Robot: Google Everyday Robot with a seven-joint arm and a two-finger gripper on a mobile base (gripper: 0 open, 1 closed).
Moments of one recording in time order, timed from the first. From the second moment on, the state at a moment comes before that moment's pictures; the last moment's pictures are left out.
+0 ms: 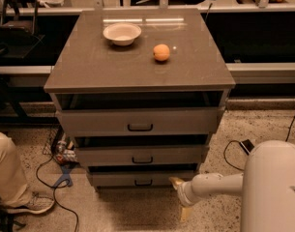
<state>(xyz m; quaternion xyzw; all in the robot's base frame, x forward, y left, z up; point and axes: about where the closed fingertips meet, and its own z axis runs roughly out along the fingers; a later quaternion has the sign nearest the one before) 0.493 -0.134 0.258 -0.75 0.62 0.07 0.21</state>
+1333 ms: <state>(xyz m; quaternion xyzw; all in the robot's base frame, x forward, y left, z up) 0.620 -0.120 0.186 -0.76 0.61 0.03 0.22</state>
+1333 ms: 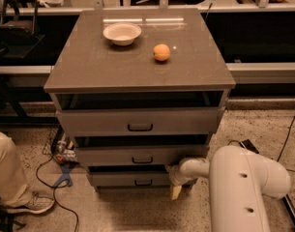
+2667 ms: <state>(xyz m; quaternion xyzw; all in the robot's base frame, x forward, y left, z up) 0.622 -0.145 0.154 -0.74 0.65 0.02 0.18</state>
